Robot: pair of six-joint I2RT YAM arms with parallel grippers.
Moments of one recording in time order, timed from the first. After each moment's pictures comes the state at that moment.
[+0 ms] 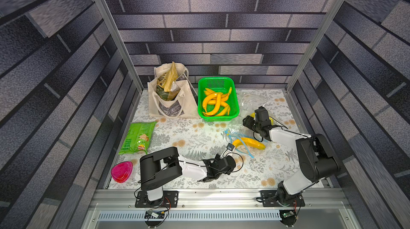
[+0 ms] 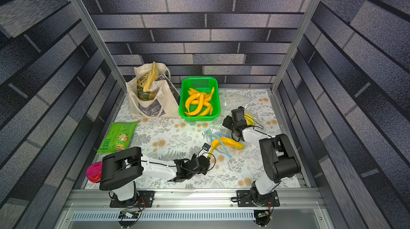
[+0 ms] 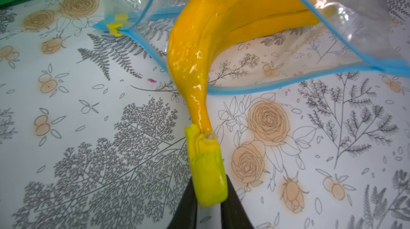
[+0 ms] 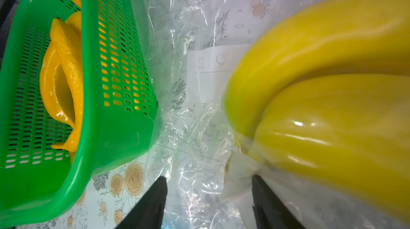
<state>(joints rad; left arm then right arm) -1.27 1.72 0.70 0.26 -0.41 -0.48 0.30 1.61 0.81 0.05 -0.01 0.69</state>
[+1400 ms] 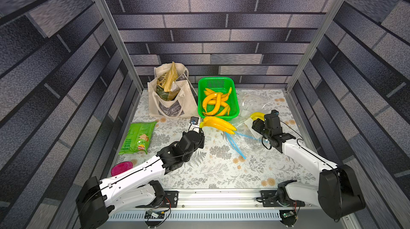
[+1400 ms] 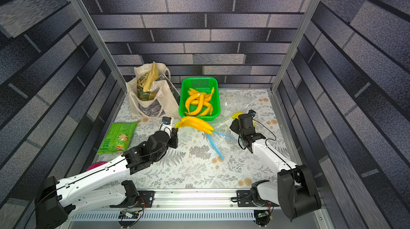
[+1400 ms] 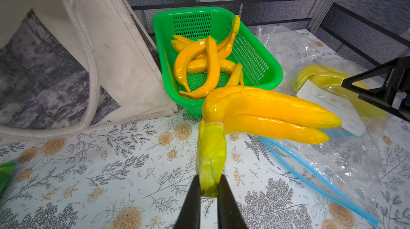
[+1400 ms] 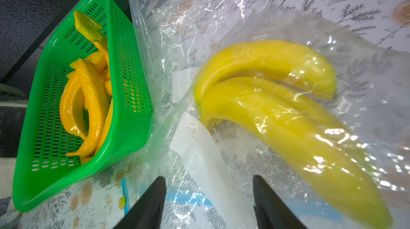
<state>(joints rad) -0.88 1.03 0.72 -0.15 -0.47 -0.31 0.30 1.21 0.65 -0.13 0.13 0.72</state>
